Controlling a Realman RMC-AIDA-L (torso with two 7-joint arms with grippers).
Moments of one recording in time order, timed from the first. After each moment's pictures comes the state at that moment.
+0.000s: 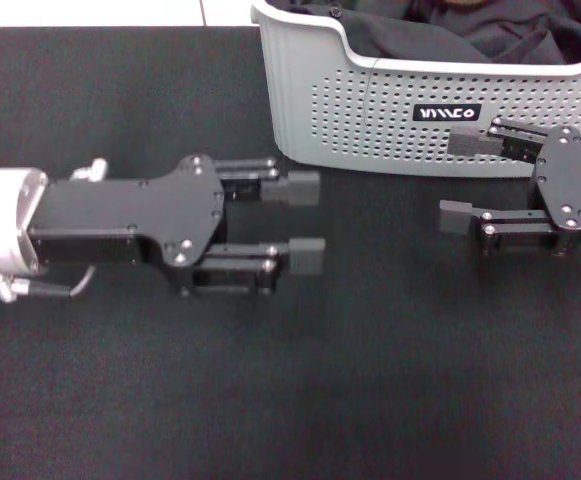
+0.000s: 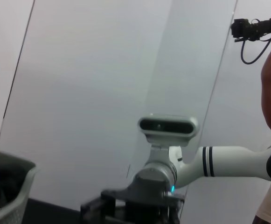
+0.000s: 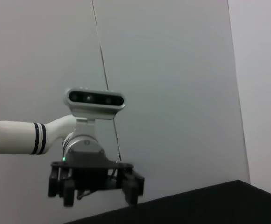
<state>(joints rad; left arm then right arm) -0.41 -2.08 0.94 0.87 1.61 1.93 -1.51 0.41 2.01 -1.13 -0.89 1.69 1.67 -1.73</state>
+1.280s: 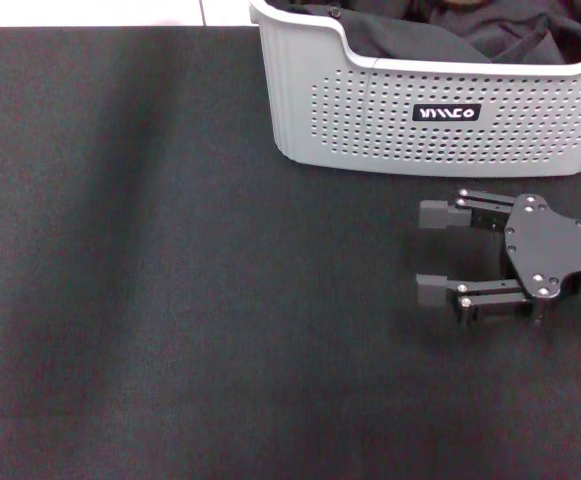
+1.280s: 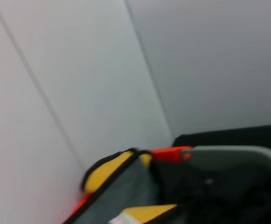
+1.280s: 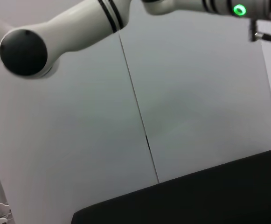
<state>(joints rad) -1.04 -2.05 0.96 0.97 2.12 1.23 -1.69 0.40 2.01 -1.23 -0.79 1.69 1.67 -1.77</state>
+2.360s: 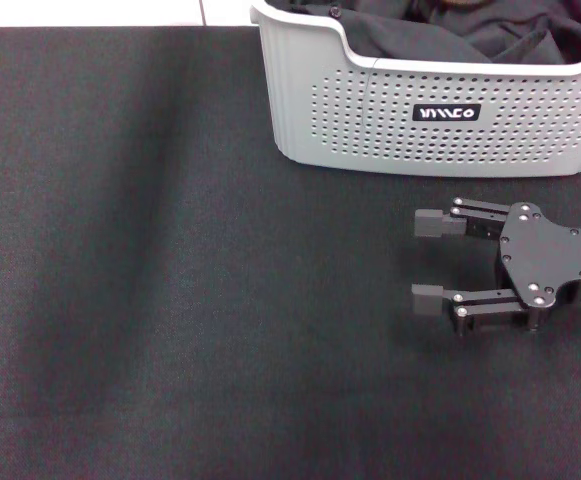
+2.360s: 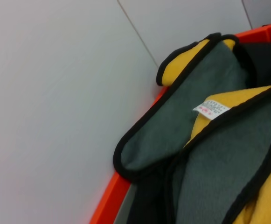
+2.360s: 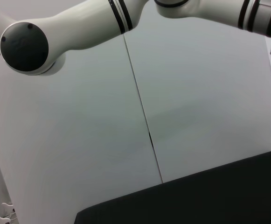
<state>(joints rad) -1.09 -2.09 0.98 0.86 2.48 0.93 -1.73 0.40 2.01 -1.24 -0.77 1.70 1.68 -1.79</state>
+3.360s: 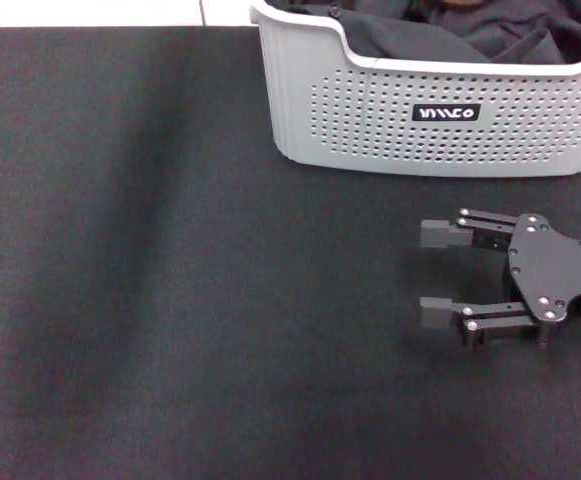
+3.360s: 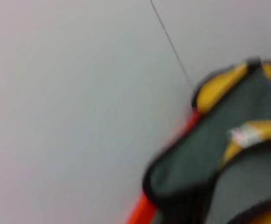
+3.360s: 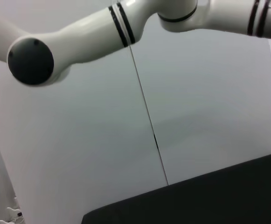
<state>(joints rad) -1.03 -2.10 1.08 0.88 2.39 0.78 -1.81 0.38 2.01 -1.24 -0.76 1.70 1.71 -1.81</state>
